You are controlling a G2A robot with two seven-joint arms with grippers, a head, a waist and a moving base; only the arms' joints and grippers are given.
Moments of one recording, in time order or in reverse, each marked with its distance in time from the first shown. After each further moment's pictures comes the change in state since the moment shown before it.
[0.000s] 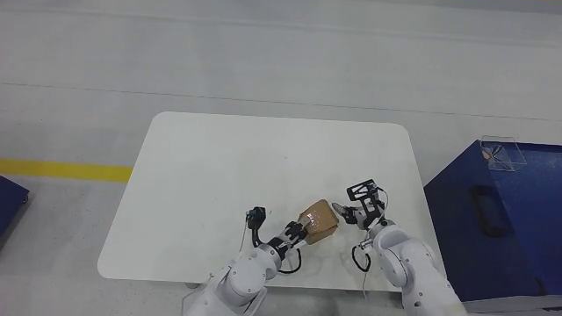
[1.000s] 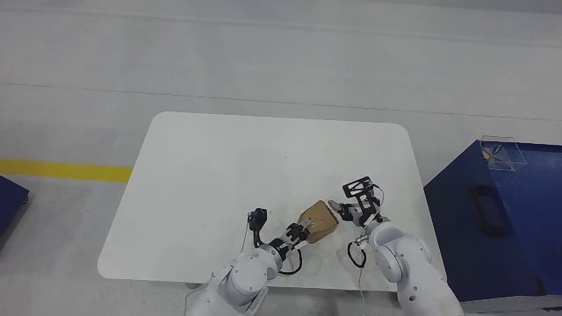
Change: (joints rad) left arm -0.017 -0.012 0.006 0.046 -0.006 0.011 -0.011; right arm 0.031 -0.007 -0.017 0.025 0.024 0.012 -0.036
